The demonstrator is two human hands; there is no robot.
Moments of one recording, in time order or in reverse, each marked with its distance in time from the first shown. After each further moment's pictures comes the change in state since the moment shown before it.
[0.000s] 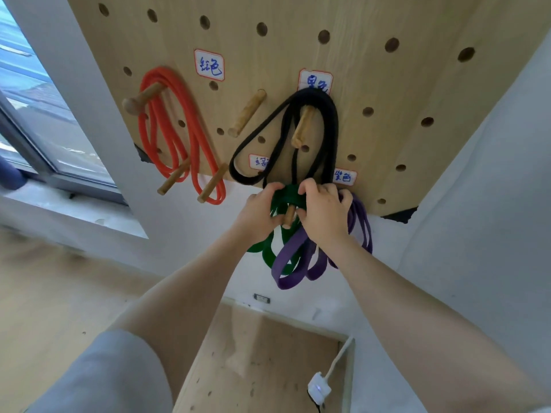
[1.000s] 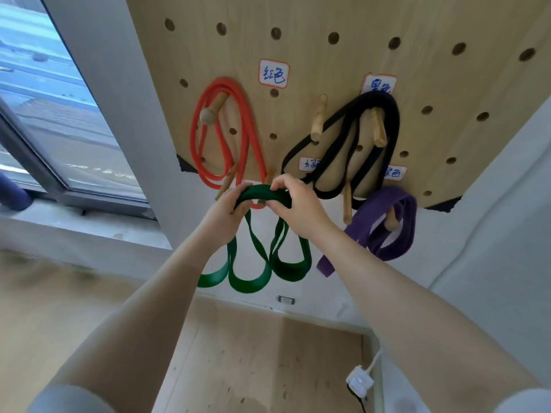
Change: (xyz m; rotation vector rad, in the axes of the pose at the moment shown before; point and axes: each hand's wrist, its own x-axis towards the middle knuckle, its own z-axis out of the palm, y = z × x) left_hand -0.042 -0.112 -0.120 -0.245 0.037 0.169; right_hand 0.011 -0.139 0.022 0.660 -0.118 -0.078
